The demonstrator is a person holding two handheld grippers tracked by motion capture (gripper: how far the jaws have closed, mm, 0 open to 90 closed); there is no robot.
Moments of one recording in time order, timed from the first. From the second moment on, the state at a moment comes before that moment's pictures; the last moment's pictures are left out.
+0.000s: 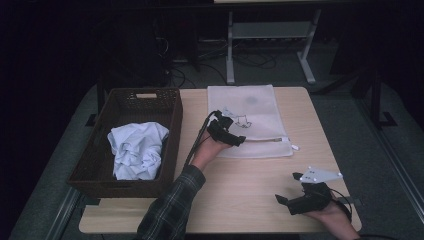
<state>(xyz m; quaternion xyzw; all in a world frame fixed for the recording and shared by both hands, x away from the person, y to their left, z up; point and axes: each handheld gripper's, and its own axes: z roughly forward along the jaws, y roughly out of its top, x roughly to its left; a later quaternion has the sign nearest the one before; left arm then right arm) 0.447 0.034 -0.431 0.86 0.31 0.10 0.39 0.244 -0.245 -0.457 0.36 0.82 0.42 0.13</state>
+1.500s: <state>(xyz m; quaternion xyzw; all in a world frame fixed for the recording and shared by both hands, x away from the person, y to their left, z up) 0.534 -0.008 -0.456 0.85 0.36 0.16 0.35 0.238 -0.249 -0.453 0.36 0.82 0.43 0.14</state>
